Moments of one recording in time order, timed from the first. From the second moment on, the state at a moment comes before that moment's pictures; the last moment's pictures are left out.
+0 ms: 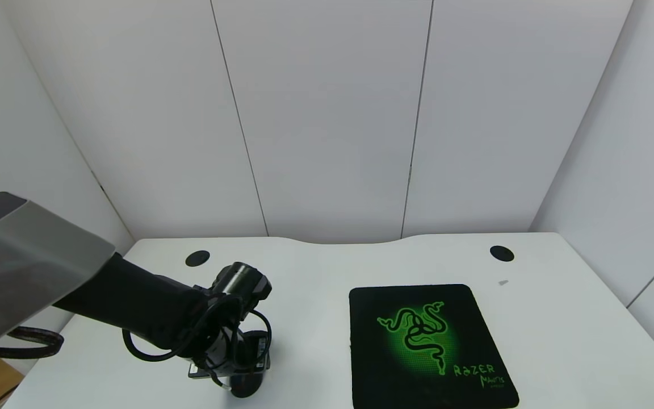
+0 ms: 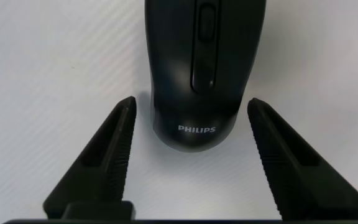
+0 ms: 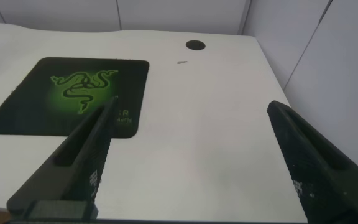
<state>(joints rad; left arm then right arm) -0.41 2.03 -0.92 0.13 0.16 -0.49 0.00 0.00 0.00 0.00 0.00 -0.02</state>
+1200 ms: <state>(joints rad) -0.42 1.99 -0.98 0.24 0.17 -0.53 0.00 0.00 0.00 0.00 0.00 -0.02</state>
